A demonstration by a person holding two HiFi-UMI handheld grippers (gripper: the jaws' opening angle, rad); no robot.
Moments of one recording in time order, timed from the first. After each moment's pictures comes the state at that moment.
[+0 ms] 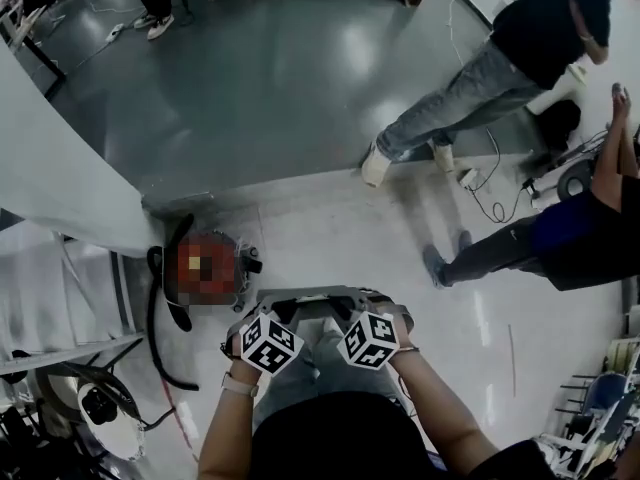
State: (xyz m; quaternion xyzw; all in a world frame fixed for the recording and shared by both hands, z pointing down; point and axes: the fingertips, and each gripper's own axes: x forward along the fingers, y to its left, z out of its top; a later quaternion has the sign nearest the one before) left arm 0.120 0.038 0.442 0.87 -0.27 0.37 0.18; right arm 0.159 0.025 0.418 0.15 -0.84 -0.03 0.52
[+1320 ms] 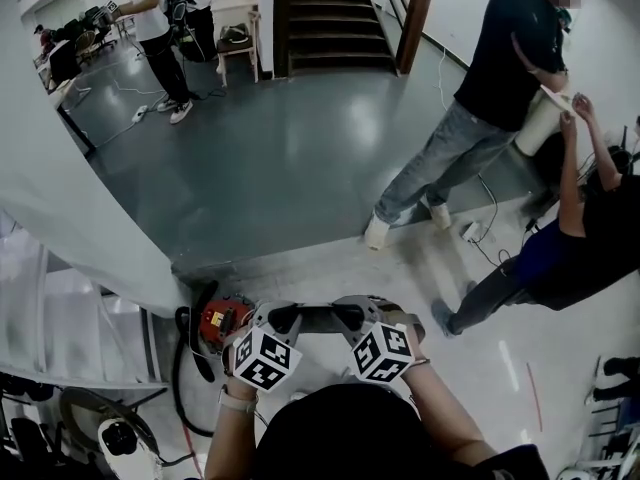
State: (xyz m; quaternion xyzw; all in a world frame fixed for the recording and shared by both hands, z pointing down) left arm 0.127 -0.007 0.219 0.88 -0.35 0.33 0.03; right arm 0.173 -0.008 0.195 0.22 -0.87 -0.14 0.43
